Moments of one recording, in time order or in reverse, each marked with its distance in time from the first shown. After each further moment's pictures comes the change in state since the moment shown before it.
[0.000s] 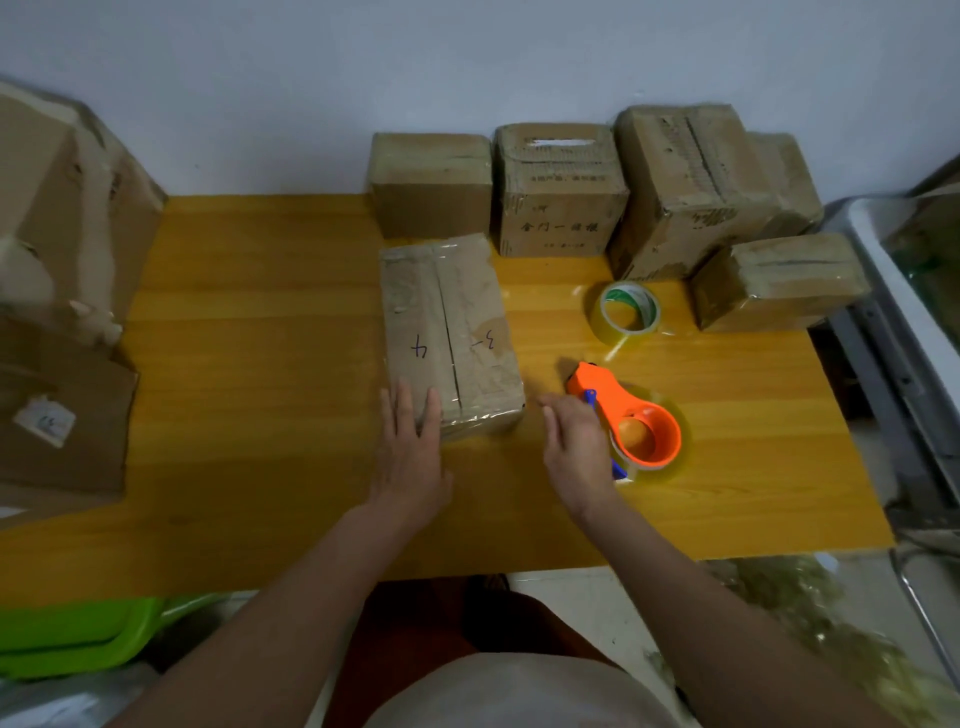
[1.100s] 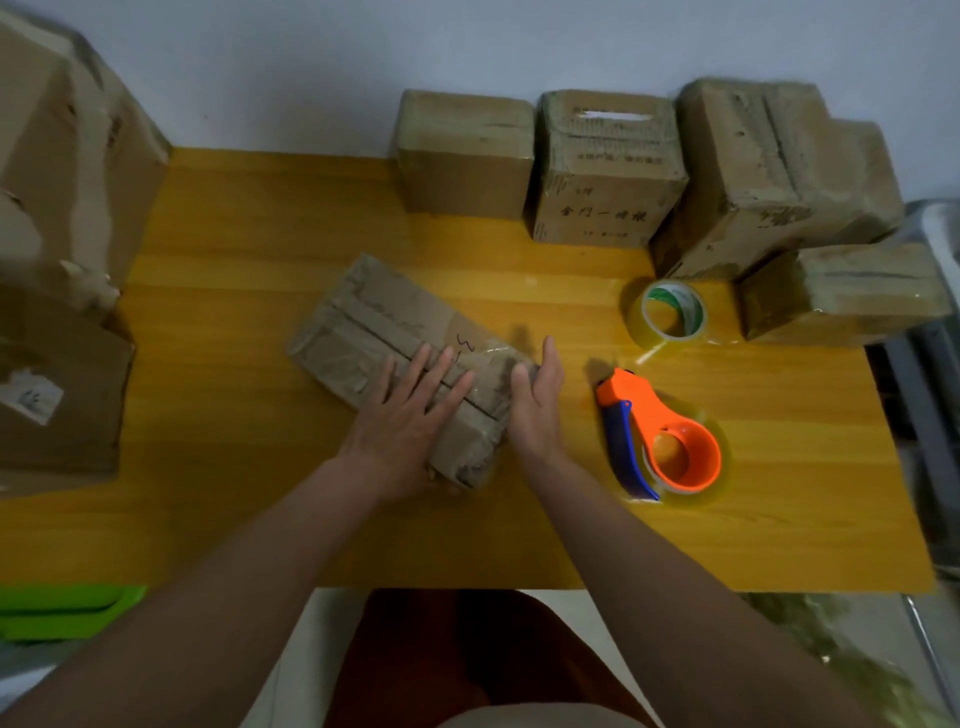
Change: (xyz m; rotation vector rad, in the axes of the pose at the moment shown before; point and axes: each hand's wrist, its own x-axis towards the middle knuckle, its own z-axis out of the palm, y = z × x) left_hand 0.045 -0.045 -0.017 0.481 0.012 0.354; right_hand 0.049 -0.029 0.075 0.526 -0.086 0.241
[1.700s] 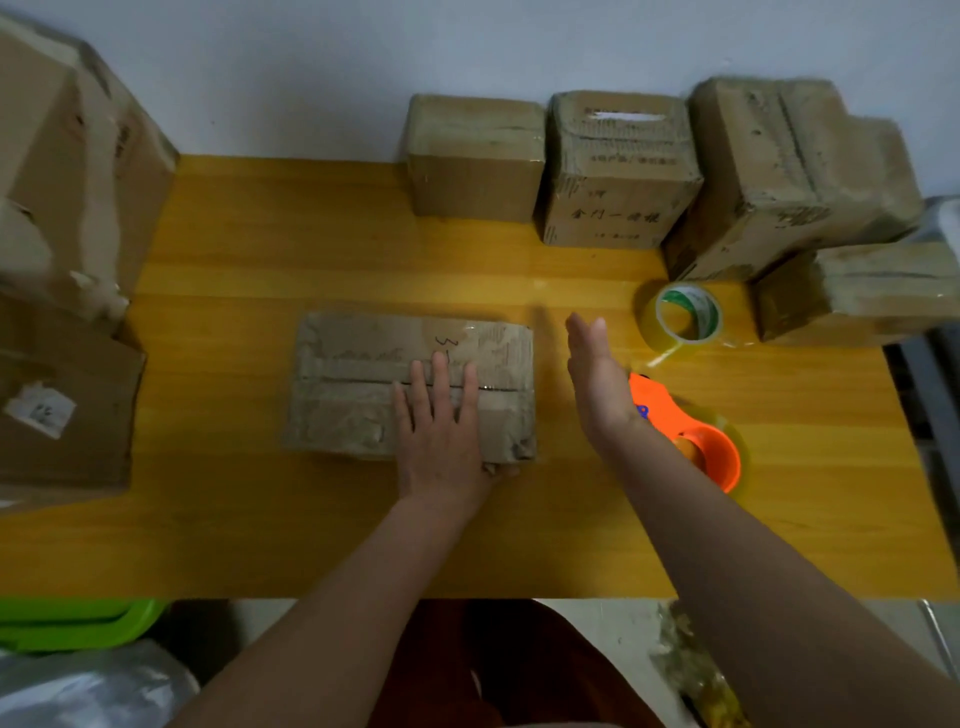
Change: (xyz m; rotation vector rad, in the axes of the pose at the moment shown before) left_hand 0.010 0.050 -0.001 -0.196 0.060 -0.426; right_hand 0.043 -0.014 -0.042 0.225 -0.092 0.268
